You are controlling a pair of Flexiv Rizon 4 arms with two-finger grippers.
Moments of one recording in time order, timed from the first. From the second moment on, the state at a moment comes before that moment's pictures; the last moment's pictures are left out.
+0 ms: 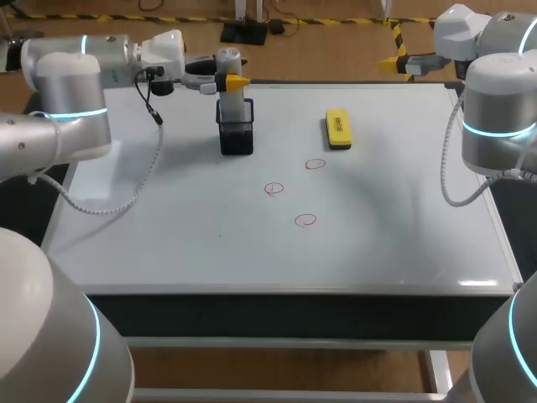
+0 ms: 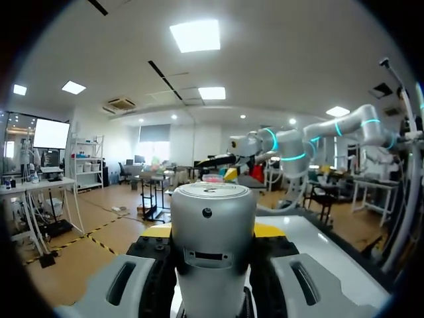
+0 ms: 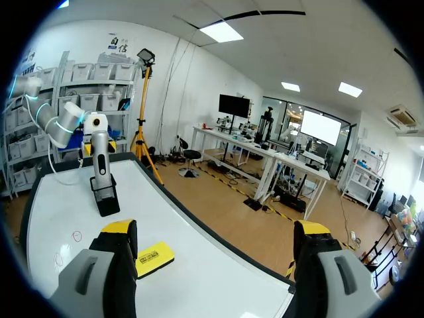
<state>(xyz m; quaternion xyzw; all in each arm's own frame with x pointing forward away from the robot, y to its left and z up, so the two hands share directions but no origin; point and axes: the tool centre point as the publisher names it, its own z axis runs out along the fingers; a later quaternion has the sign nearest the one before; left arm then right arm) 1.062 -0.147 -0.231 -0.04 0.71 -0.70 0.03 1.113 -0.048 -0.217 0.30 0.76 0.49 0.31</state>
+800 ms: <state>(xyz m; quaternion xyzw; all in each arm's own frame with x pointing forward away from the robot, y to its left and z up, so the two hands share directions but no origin) 1.041 -0.133 -0.150 -0.03 0.73 -0.68 0.07 1.113 -0.048 -0.216 0.30 0.76 0.49 0.31</state>
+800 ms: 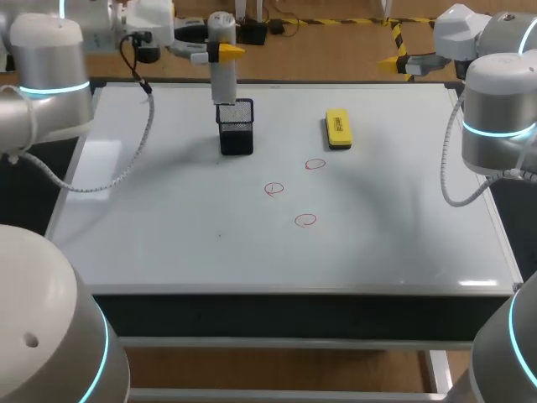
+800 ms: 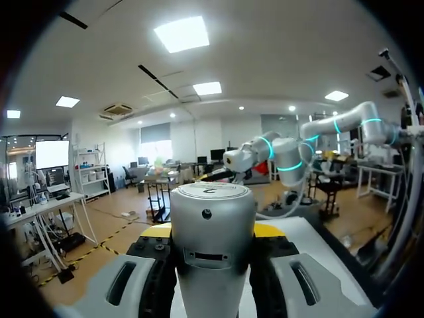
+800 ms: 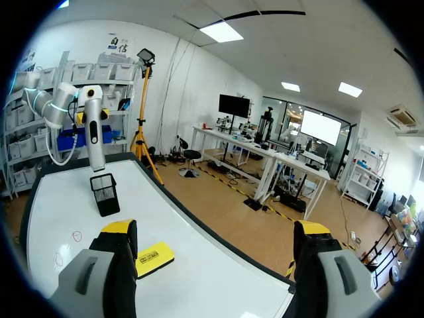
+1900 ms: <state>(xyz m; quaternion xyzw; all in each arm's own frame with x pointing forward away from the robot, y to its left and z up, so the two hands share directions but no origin) 0.996 0.001 -0.208 -0.14 0.70 -0.67 0.17 1.113 -0.048 -0.217 0.30 0.76 0.49 0.31</state>
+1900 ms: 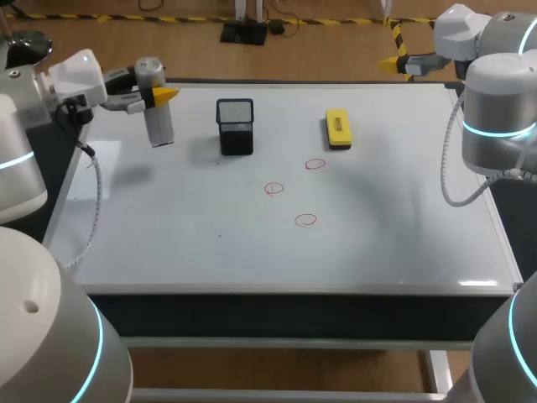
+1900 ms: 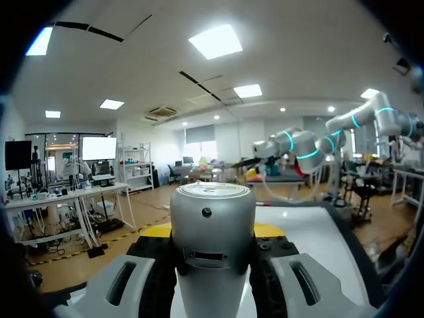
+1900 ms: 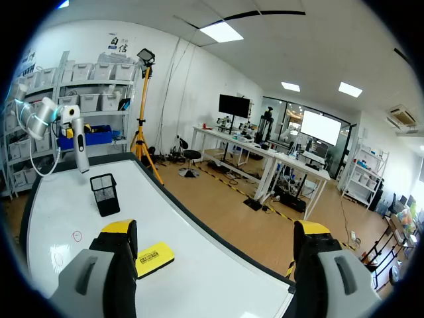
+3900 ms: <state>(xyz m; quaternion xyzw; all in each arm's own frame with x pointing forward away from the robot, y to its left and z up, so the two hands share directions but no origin) 1.002 0.033 -0.234 -0.16 0.69 -0.68 0.17 1.106 0.088 -0.291 -0.14 0.92 0.27 0.24</state>
